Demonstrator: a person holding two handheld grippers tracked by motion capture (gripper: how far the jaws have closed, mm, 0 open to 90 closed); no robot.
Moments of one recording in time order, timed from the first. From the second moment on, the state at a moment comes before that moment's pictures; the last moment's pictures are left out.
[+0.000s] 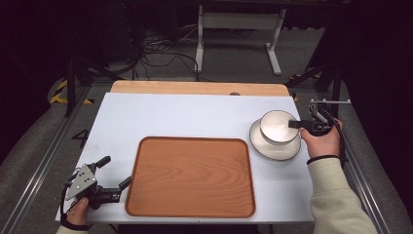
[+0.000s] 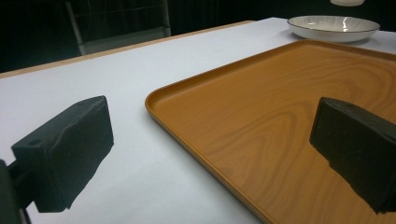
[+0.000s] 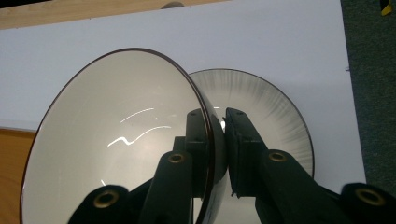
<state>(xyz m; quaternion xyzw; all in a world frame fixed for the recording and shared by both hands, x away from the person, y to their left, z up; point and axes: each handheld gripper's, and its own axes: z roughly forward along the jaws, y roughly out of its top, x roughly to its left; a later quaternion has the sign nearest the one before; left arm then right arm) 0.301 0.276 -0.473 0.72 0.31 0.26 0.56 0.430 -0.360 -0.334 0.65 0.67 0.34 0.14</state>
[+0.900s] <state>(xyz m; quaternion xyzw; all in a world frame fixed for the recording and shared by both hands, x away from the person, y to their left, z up) 0.301 0.275 -0.473 0.72 0.31 0.26 0.56 0.407 -0.270 -0.310 0.57 0.73 0.37 0.09</state>
